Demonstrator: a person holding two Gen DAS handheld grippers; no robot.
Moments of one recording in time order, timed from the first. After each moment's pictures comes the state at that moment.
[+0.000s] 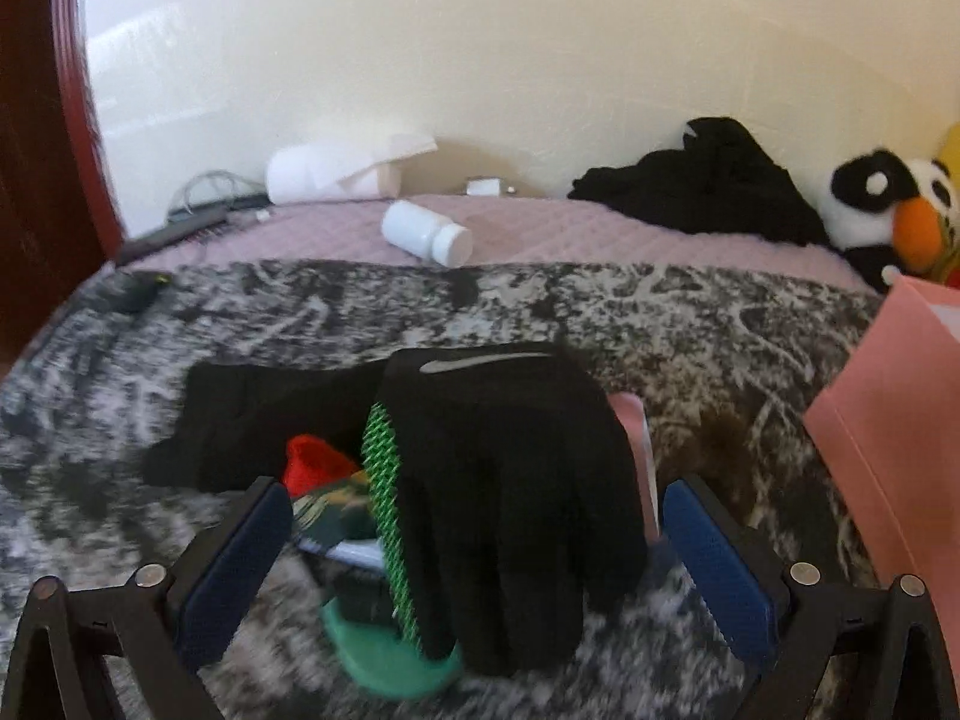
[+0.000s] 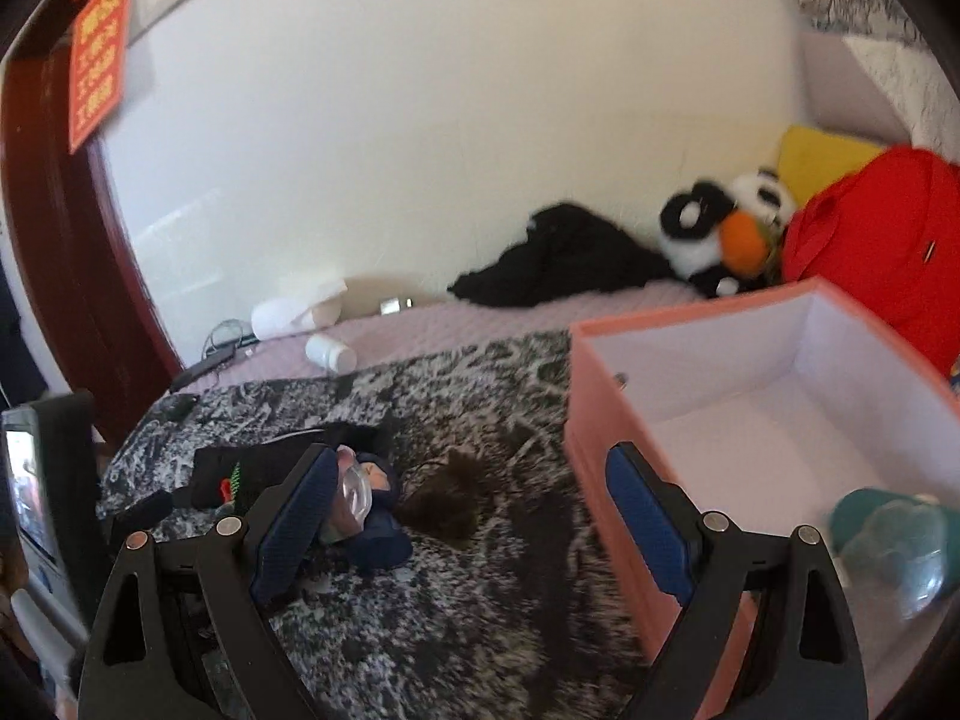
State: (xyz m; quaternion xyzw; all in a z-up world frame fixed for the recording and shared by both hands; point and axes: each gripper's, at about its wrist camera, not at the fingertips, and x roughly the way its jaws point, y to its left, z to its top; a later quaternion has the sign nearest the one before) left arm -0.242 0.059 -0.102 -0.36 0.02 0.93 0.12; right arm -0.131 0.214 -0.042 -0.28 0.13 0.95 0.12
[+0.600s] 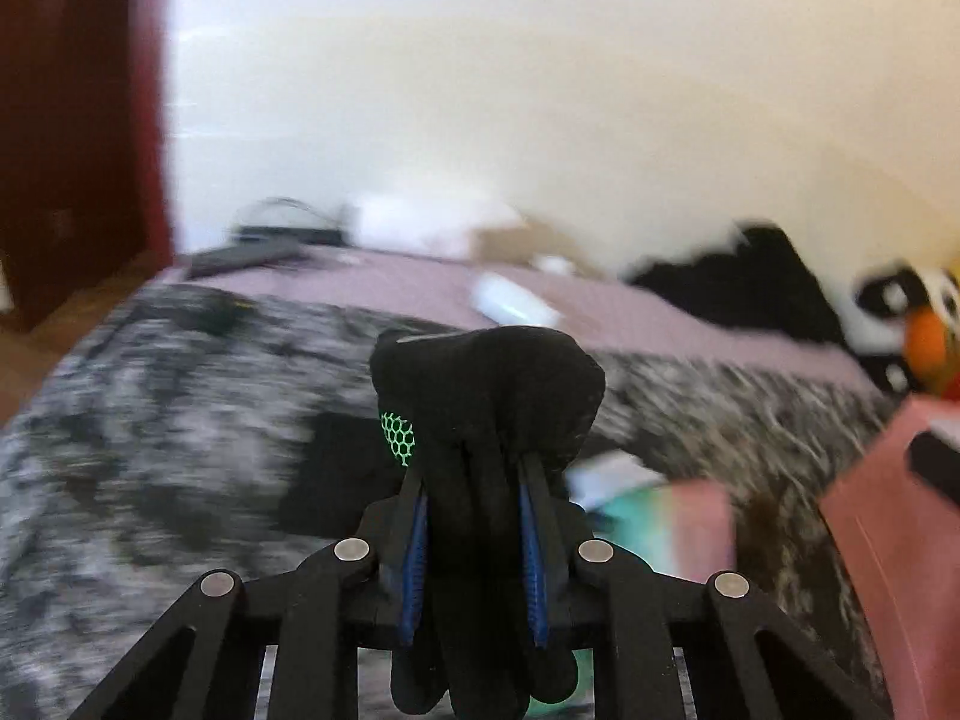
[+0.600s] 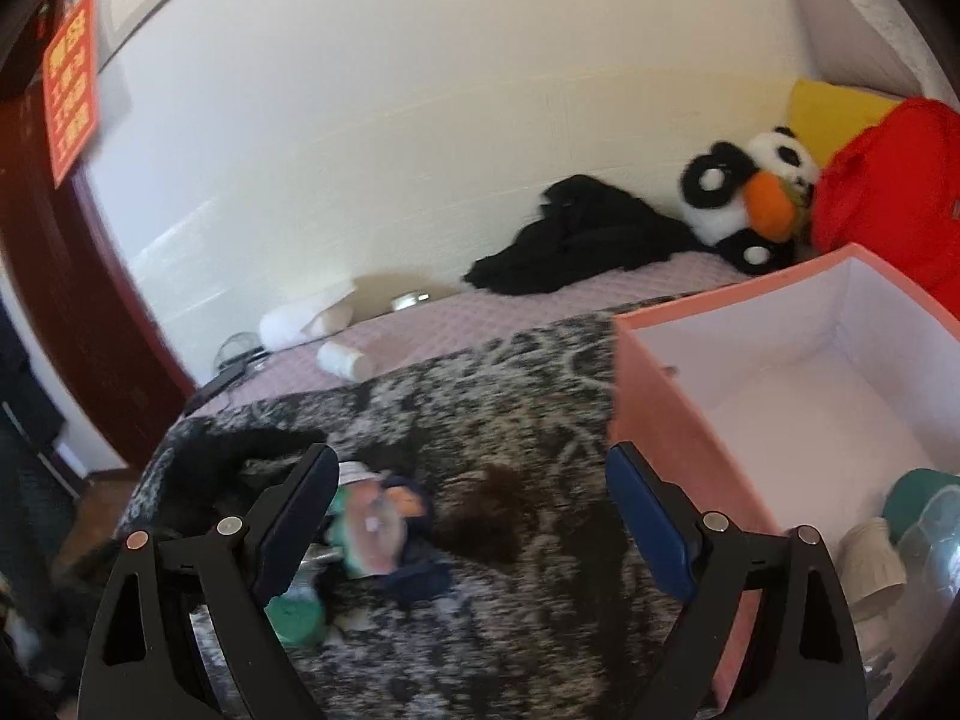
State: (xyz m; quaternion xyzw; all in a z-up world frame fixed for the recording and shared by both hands) left arm -0.225 -0.048 -0.053 -0.30 -0.06 0.95 0.07; right arm -0.169 0.204 -0.041 -0.29 0.16 0.94 0.08
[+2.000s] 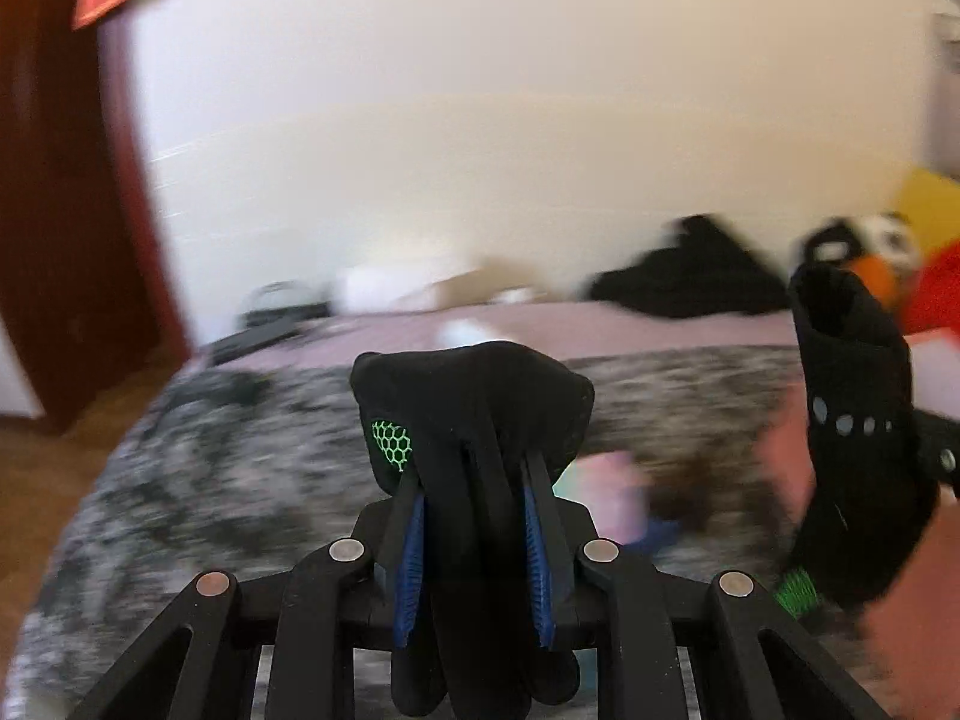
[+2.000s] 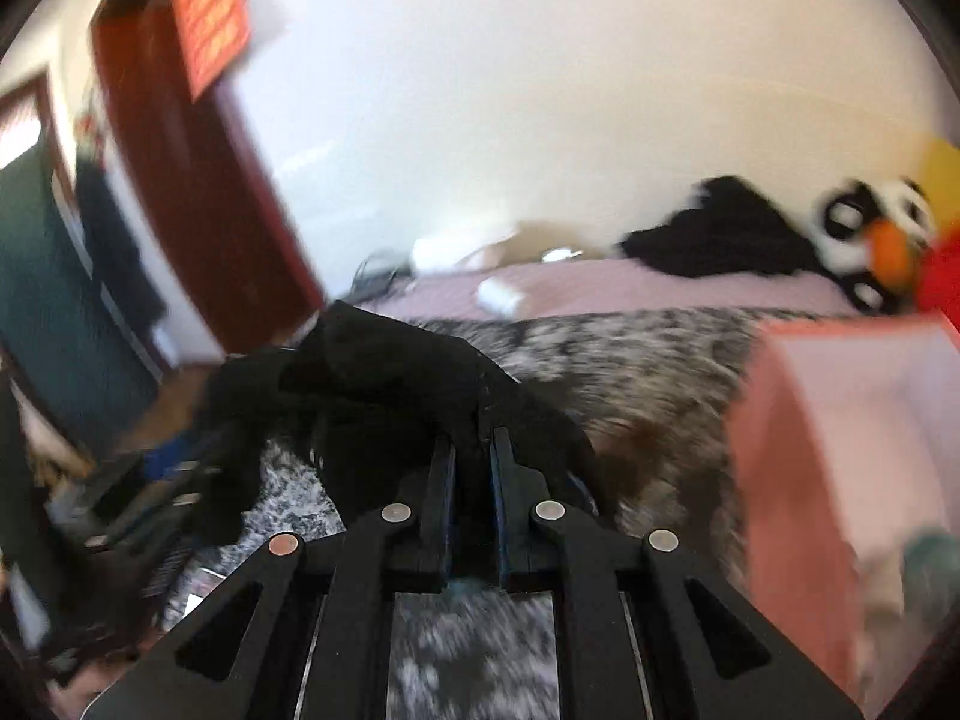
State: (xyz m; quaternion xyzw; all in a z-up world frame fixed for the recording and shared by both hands) left arm -0.128 0.031 0.004 -0.26 0.05 0.95 0.15; right arm -0.083 0.175 0.020 -0.31 0.14 0.94 -0.04
